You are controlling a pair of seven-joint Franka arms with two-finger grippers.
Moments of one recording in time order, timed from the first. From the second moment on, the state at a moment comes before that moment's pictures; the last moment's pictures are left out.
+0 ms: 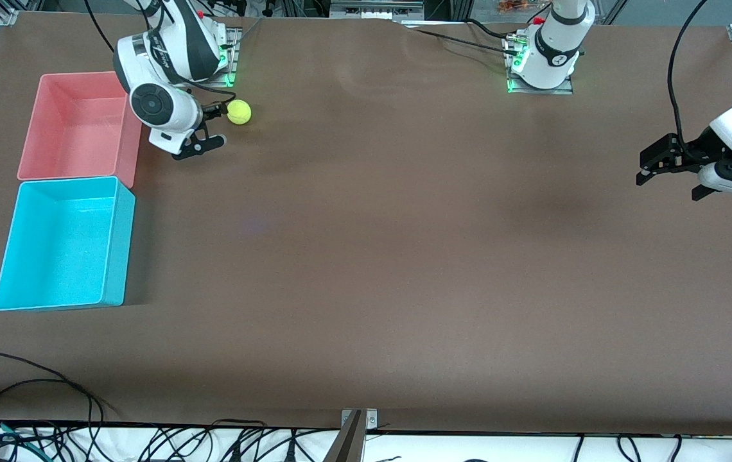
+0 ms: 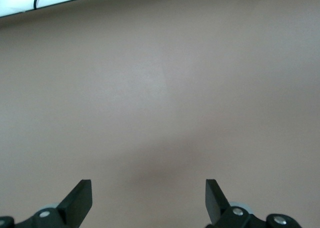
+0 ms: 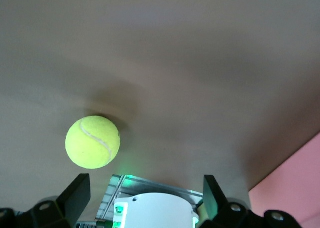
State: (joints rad) left arm 0.14 0.02 -0.16 -1.64 -0.06 1.73 0.24; right arm 0.18 -0.08 0.17 -2.58 0.02 1.97 -0.04
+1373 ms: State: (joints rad) left arm -0.12 0.01 0.07 -1.64 0.04 1.65 0.21; right arm 0.39 0.05 0.17 -2.76 0.18 2.31 -0.03
